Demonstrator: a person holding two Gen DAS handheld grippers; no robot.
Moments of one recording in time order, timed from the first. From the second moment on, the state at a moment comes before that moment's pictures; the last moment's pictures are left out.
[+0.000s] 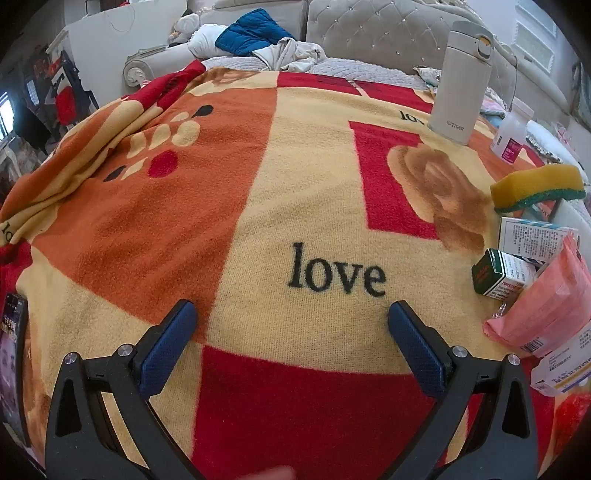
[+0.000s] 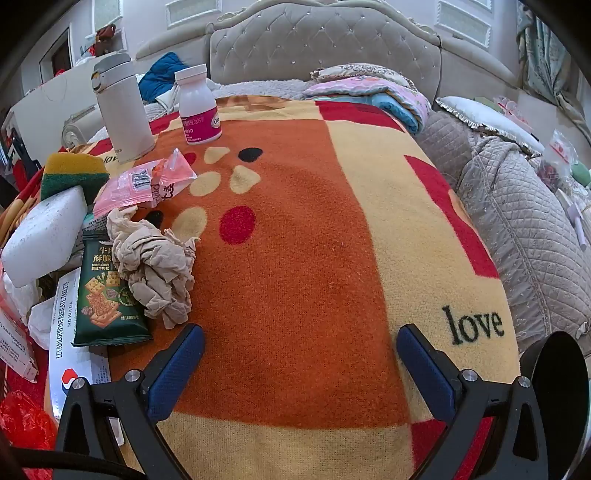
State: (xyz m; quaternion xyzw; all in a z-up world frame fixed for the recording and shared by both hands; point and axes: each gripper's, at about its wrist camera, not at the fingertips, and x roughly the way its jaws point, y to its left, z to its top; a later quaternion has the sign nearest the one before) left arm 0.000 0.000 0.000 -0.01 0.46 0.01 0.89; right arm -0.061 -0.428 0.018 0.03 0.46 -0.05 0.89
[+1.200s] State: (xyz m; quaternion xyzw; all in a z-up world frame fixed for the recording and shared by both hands) left arm -0.137 -0.093 0.120 0.00 0.32 -0.06 0.95; right arm -0.189 -0.345 0.132 0.02 0.28 -0.01 0.96
